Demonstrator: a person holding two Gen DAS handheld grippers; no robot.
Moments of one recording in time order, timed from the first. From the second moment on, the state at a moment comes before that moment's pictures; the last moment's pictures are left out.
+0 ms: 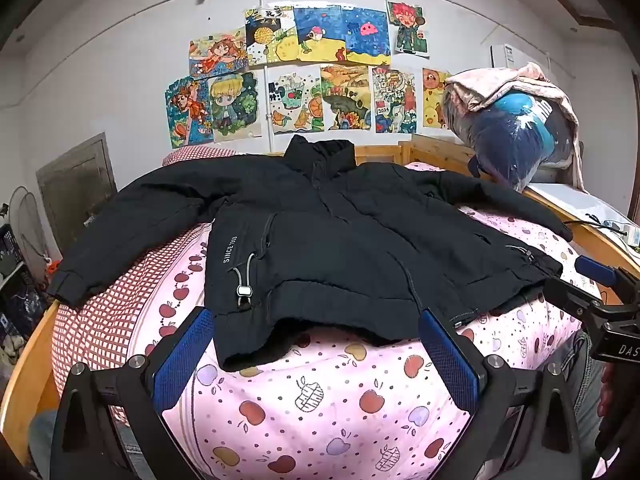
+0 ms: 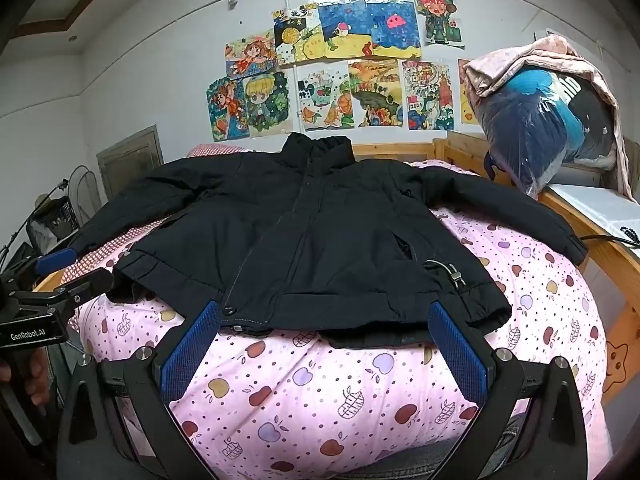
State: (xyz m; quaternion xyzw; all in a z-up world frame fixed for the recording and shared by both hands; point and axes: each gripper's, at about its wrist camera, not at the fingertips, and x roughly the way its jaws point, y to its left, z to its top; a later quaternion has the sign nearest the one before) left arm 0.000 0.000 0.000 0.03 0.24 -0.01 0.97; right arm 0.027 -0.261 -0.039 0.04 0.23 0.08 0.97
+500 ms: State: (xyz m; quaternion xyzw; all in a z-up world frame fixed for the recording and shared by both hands) left arm 0.000 0.000 0.000 0.03 0.24 -0.01 0.97; right arm 0.025 -0.259 -0.038 0.04 0.23 0.08 0.97
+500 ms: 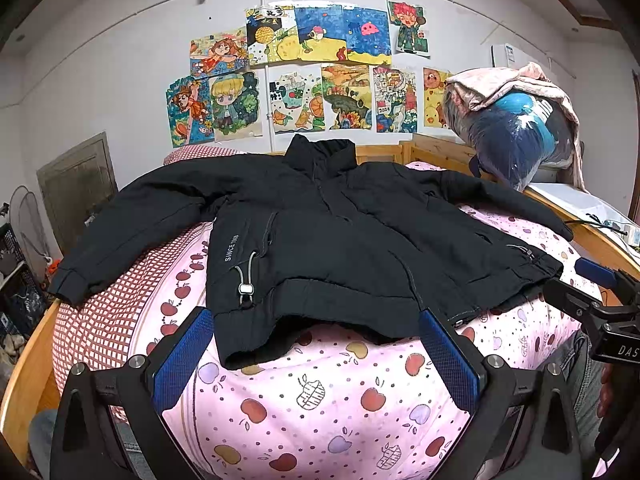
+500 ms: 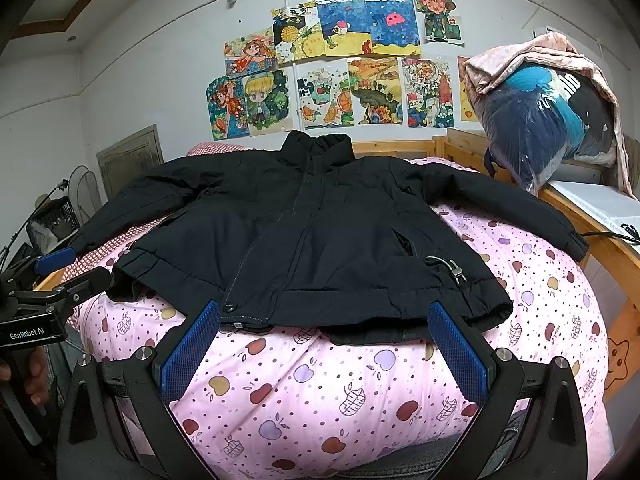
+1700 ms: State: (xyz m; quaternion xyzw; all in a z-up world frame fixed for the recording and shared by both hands) left arm 0.000 0.000 0.000 0.03 0.25 -0.01 0.97; right arm 0.022 -0.255 -0.048 0.04 0.24 0.08 0.97
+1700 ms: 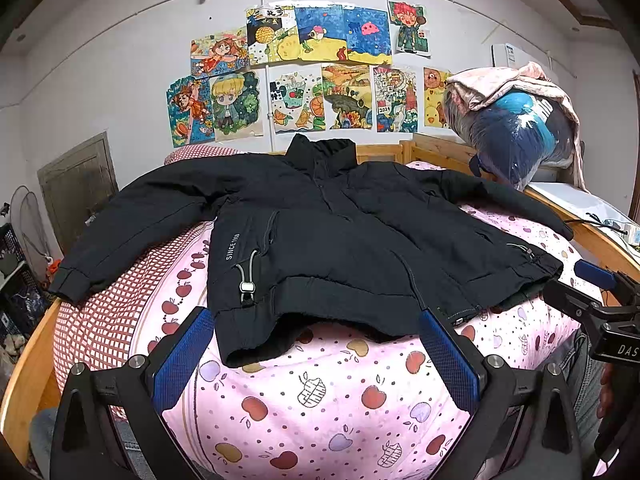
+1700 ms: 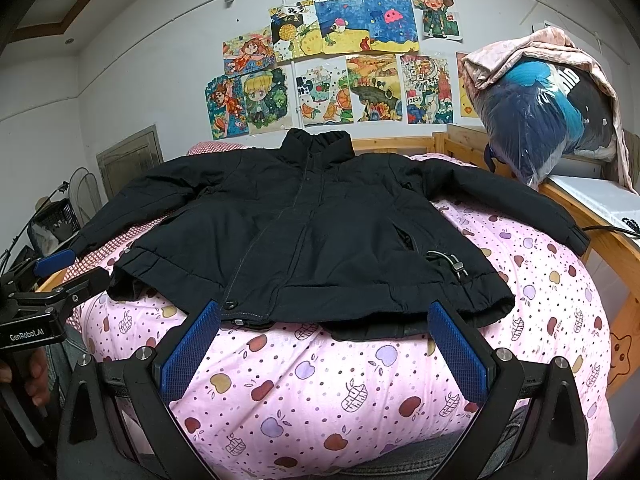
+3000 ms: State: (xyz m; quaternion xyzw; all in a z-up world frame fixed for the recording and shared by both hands) left arm 0.038 0.009 -0.008 0.03 0.29 0.00 0.96; right arm 0.048 -0.273 -0.065 0.04 0.28 0.01 0.96
